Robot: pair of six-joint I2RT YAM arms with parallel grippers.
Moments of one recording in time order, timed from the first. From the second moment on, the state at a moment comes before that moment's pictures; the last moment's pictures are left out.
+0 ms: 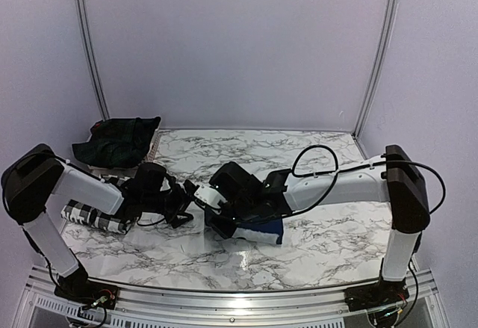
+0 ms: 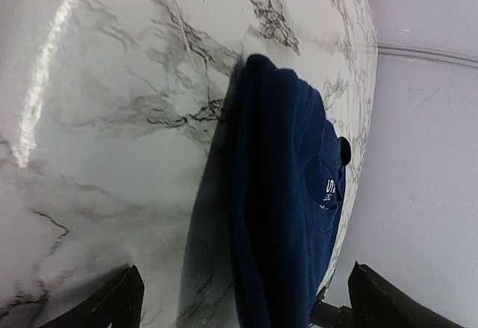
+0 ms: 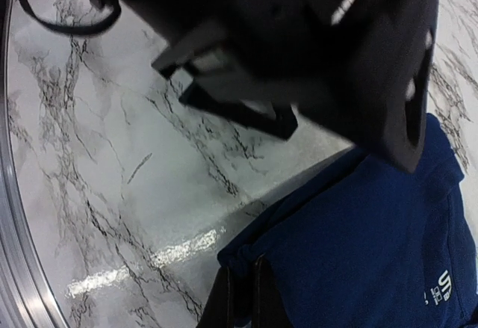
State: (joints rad) left arm -0.66 1.66 0.64 0.38 0.32 -1.27; right arm 1.14 1.91 1.37 -0.35 -0.01 0.02
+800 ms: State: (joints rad) left arm -0.71 1.70 0.76 0.14 0.33 -1.12; right arm 1.17 1.83 1.38 -0.32 0.04 0.06
